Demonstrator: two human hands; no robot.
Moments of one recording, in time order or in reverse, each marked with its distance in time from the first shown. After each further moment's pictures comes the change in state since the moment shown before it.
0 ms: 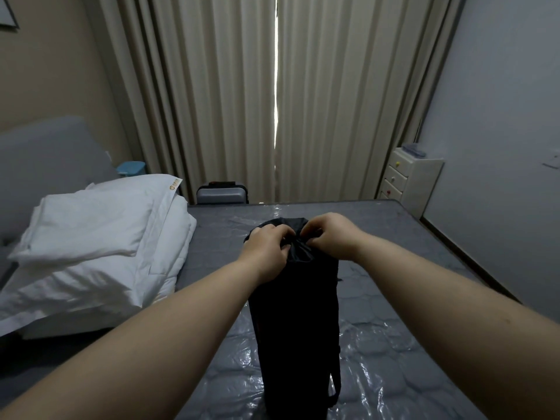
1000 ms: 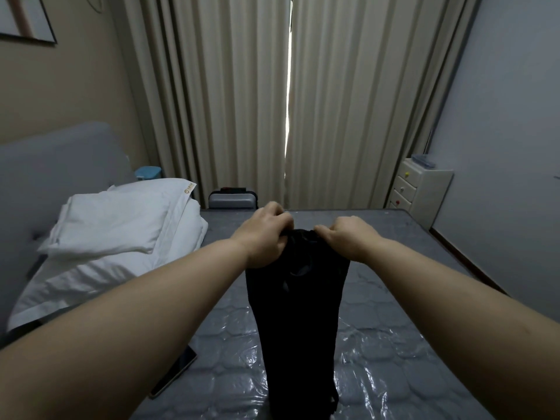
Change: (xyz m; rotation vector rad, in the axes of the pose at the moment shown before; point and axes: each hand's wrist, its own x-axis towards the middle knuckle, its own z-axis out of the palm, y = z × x) left_hand -0.028 0.005 -0.052 0.180 -0.023 0.205; right_hand -0.028 -0.012 -0.008 -0.228 0.022 0.137
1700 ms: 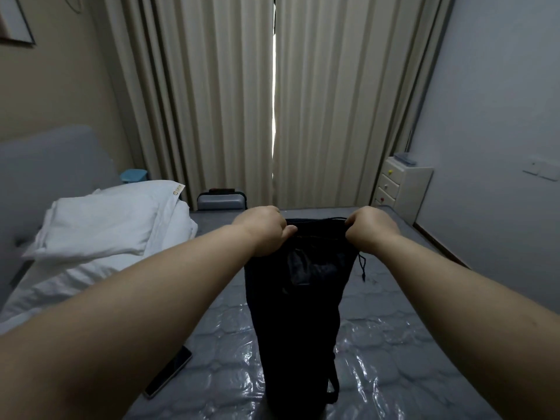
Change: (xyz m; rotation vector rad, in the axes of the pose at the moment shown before) left_hand -0.001 0.021 -0.013 0.311 -0.168 -0.029; right_hand -0.038 0.019 -0.017 0.048 0.165 0.236
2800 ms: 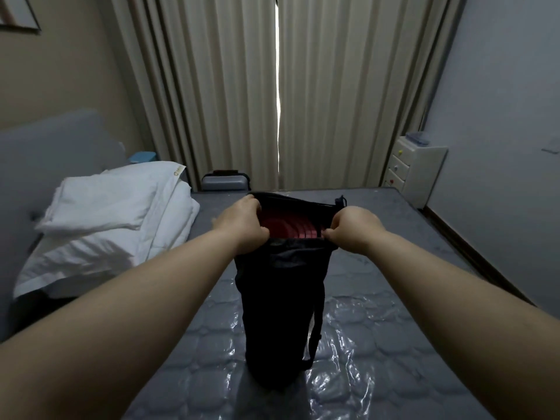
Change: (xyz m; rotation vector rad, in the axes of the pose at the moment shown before) left_hand -0.004 0.078 0.039 -0.292 0.141 -0.360; right_hand -0.026 0.090 -0.011 -0.082 -0.073 -0.221
